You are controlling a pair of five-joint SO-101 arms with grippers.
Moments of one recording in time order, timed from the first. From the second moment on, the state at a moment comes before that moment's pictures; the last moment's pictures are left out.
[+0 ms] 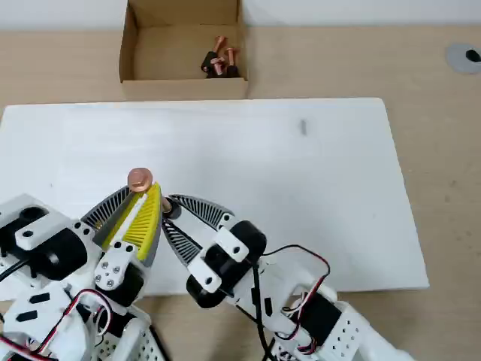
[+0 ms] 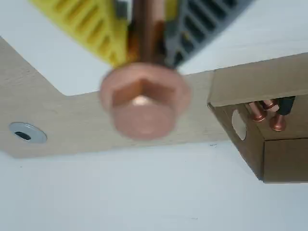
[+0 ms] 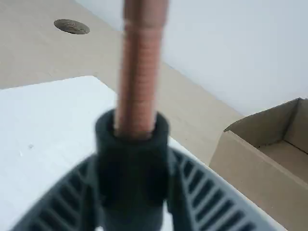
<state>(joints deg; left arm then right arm) 24.4 -104.4 50.4 61.0 0.2 -56.6 -97.5 87.9 18.5 4.0</state>
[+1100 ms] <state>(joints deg) 24.6 -104.4 50.8 69.2 -3.7 -51.6 -97.5 87.9 18.6 4.0</state>
